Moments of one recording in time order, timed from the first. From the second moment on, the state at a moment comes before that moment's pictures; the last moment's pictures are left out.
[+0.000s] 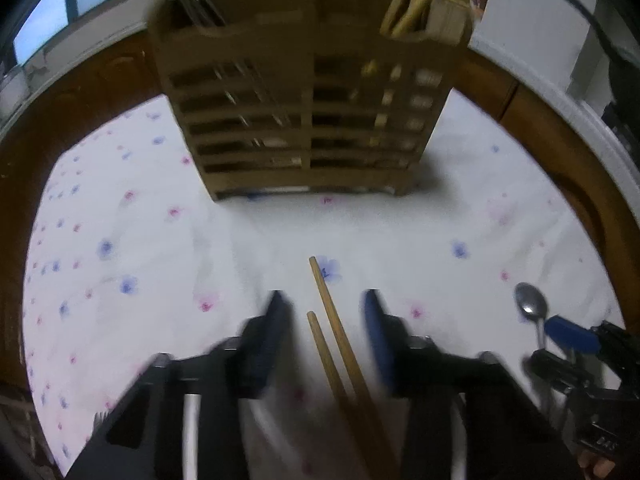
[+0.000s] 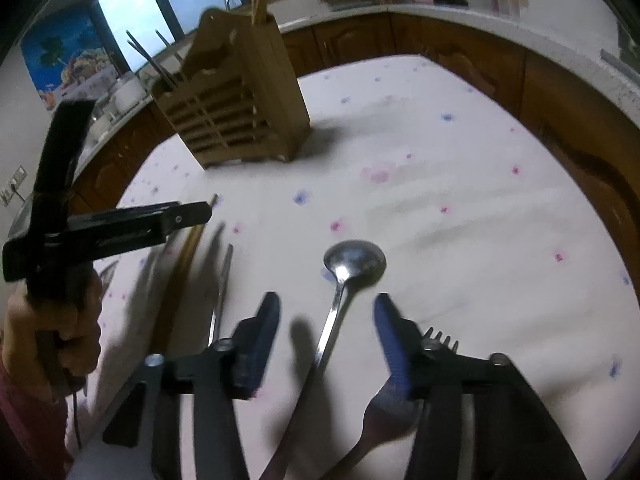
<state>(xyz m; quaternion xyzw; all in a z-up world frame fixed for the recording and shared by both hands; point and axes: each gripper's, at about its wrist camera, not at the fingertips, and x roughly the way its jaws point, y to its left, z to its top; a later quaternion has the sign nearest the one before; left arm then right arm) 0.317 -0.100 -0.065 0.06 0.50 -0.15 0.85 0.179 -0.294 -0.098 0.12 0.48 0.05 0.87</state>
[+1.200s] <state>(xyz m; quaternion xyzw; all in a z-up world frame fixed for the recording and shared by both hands) 0.223 -0.041 0.014 -0.07 0.35 -0.20 0.91 0.161 -0.283 -0.022 0.14 0.39 0.09 0.91</state>
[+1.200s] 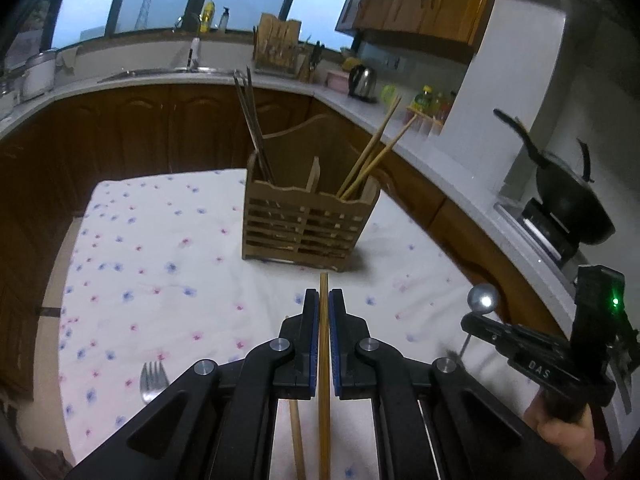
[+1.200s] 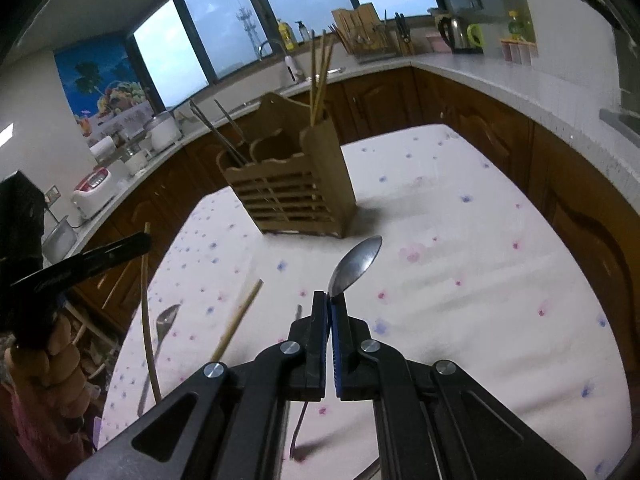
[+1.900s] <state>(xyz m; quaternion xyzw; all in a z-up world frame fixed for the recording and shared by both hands) 0.139 0.038 0.067 -0.12 0.24 -0.19 0.95 0.149 -0.266 0.035 0.10 0.31 0.10 0.94</state>
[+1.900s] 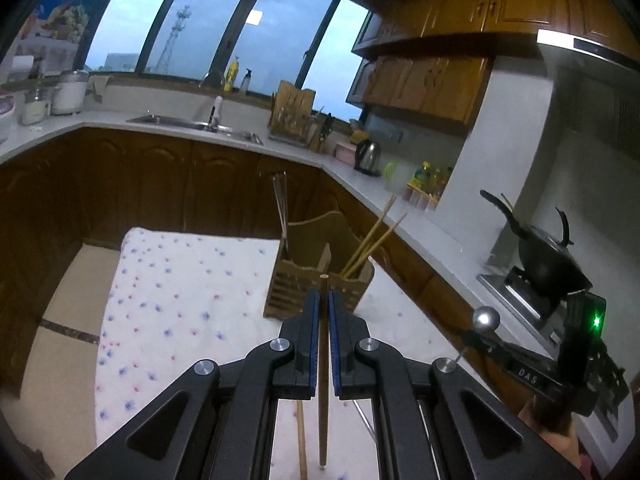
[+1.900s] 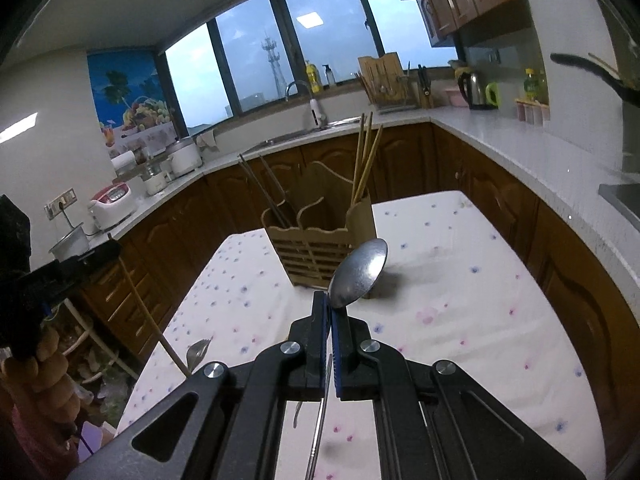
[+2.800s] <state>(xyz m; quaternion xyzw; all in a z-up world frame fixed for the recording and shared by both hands) 0.194 0.039 0.101 -0.12 0.15 -0.18 0.96 0.201 -0.272 0.065 0.08 0.24 0.09 0.96</state>
